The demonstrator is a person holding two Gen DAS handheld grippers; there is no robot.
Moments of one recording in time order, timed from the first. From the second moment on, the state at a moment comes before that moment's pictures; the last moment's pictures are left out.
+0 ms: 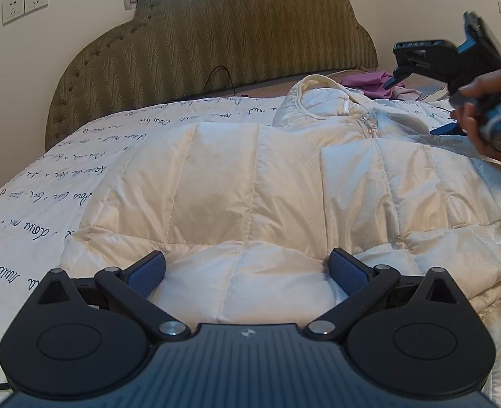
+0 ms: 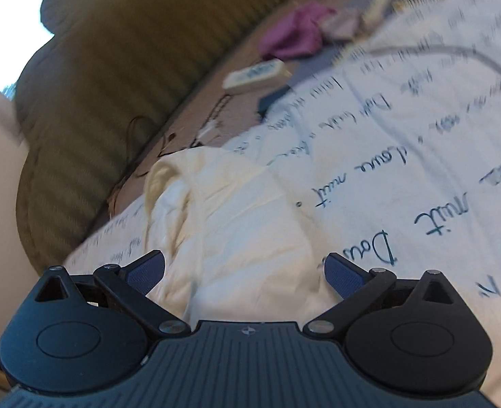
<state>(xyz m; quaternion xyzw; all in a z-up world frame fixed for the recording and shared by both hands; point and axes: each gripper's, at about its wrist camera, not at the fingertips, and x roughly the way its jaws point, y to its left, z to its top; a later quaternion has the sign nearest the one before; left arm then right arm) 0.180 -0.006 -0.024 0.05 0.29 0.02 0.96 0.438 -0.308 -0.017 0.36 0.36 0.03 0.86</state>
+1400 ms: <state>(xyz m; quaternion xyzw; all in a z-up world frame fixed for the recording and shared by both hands) 0.179 0.049 -0.007 -0.06 0.27 0.10 0.96 0.166 -0.259 0.137 -0.02 0.28 0.41 0.87</state>
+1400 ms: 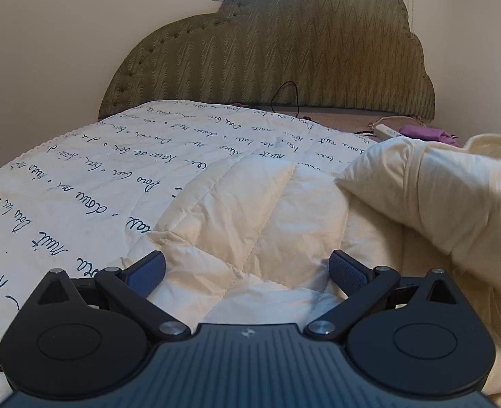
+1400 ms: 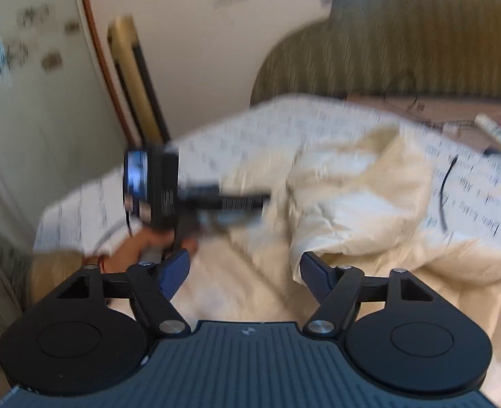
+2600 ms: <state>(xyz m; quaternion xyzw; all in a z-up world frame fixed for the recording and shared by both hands) 0.176 0.068 -0.001 -0.11 0.25 0.11 0.95 0.088 -0.139 0.105 -0.37 0.00 0.11 0.92</state>
